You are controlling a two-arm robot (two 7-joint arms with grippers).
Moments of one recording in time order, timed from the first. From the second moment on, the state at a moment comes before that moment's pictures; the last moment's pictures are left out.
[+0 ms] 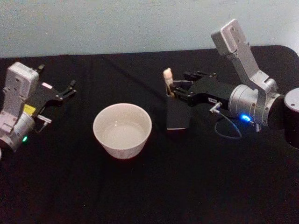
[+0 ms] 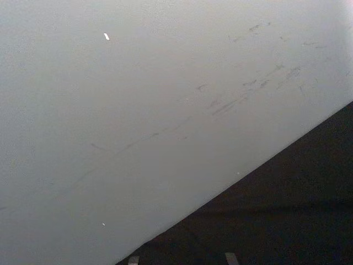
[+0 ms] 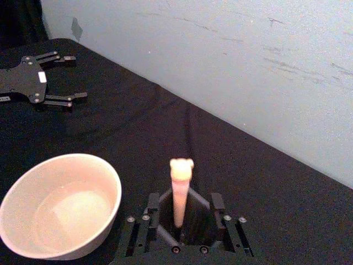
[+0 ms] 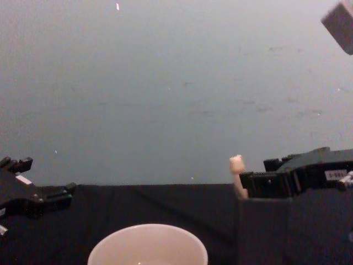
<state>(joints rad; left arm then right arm) -0.20 0.60 0.45 -1.41 -0.25 -0.12 0.03 0.26 0.48 -0.41 -1.75 0.32 0.53 0.32</state>
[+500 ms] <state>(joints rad) -0.20 0.60 0.45 -1.41 -0.25 -0.12 0.03 0.26 0.48 -0.41 -1.75 0.32 0.53 0.32</state>
